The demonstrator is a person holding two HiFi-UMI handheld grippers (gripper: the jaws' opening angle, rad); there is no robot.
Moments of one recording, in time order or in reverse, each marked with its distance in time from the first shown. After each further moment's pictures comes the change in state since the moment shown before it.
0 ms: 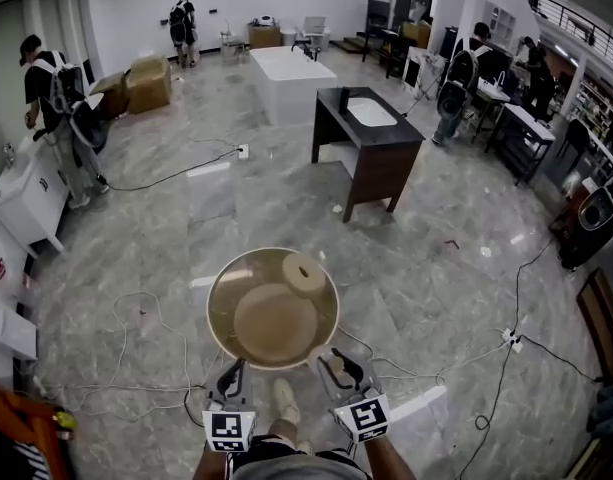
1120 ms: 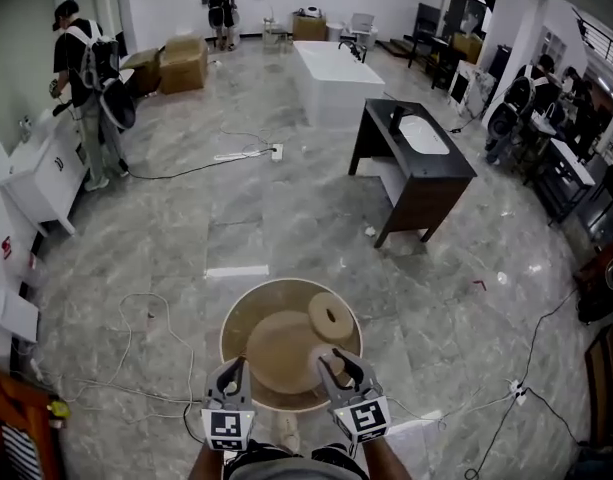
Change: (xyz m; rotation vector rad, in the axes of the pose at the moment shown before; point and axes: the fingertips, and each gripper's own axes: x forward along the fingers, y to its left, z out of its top) left arm 0.187 0.147 0.019 -0.039 0.056 0.118; right arm 0.247 -0.082 0.023 -0.002 0.021 0.123
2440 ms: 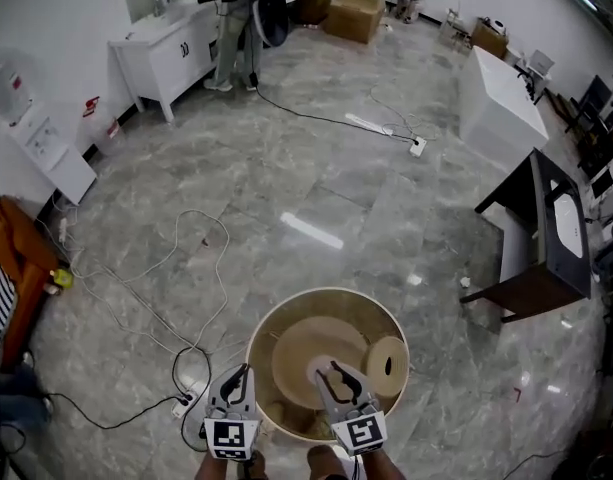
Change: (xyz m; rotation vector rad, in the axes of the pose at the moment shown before) left arm 0.066 0.109 -0.156 -0.262 0.151 0.531; right arm 0.231 0.061 -0.122 -0.078 0.126 0.615
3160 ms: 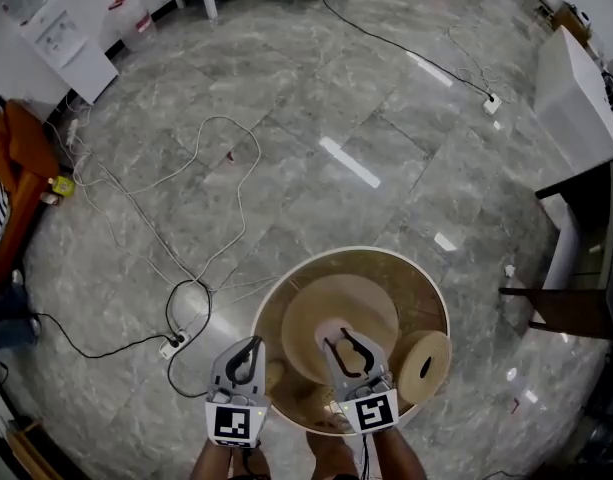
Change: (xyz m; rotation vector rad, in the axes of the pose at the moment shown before) left arm 0.105 0.037 -0.151 -0.169 0.080 0.112; right arm 0.157 -0.009 -0.164 -0.077 0.097 0.214
